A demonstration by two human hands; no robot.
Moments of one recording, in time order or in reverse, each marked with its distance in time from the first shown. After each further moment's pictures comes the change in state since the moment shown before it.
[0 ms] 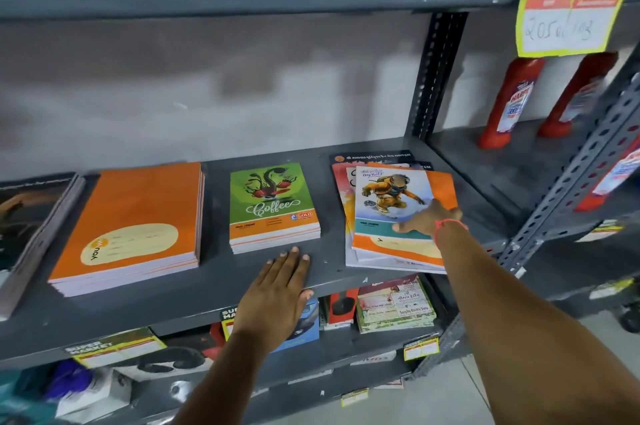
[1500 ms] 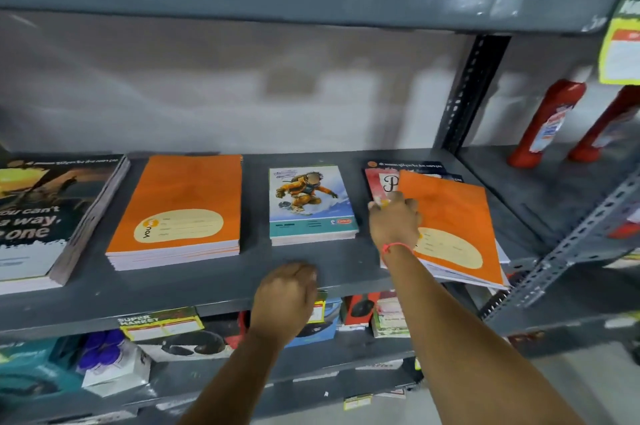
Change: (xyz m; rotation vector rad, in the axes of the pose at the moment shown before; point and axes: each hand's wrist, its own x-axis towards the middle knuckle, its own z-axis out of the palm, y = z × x) left_hand -0.026 -0.024 -0.016 -0.375 0.195 -0.183; right_hand -0.069 -0.058 0.098 -0.120 0.309 -0.400
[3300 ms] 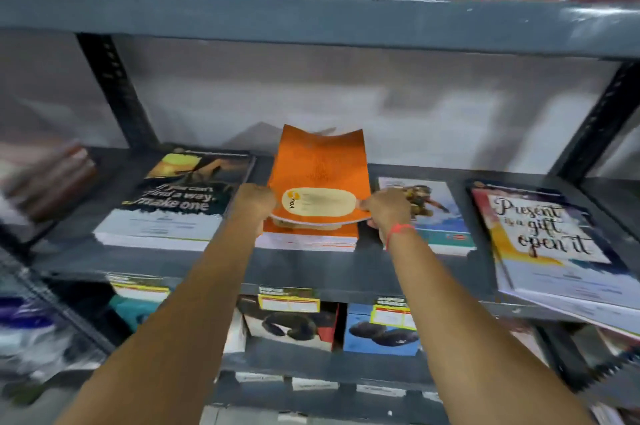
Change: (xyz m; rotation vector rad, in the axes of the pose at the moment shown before) left_hand 0.033 -0.173 -0.154 -0.702 0.241 -0.954; right_hand -0.088 -0.153 0.058 0.520 -0.479 0.012
